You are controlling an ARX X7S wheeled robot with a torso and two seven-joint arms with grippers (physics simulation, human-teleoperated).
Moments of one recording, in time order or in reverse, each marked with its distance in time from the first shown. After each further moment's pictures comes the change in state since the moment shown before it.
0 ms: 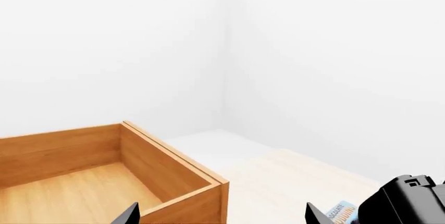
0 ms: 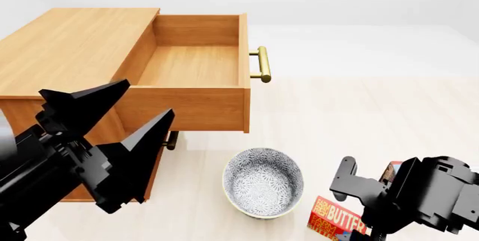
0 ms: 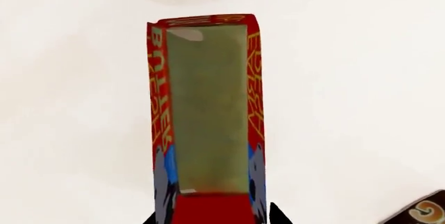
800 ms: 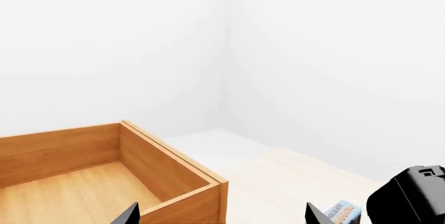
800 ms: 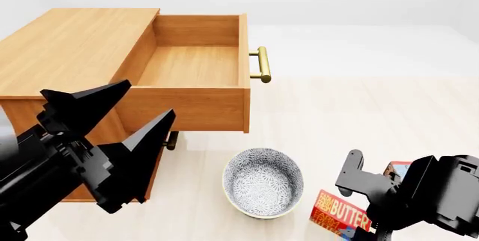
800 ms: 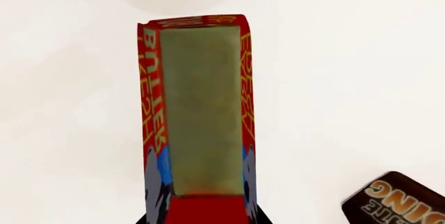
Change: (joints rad) left arm 0.006 0.004 -0.009 -0.001 -0.002 -0.007 0.001; right arm 0.036 0.078 0.031 -0.123 0.019 0.026 0.078
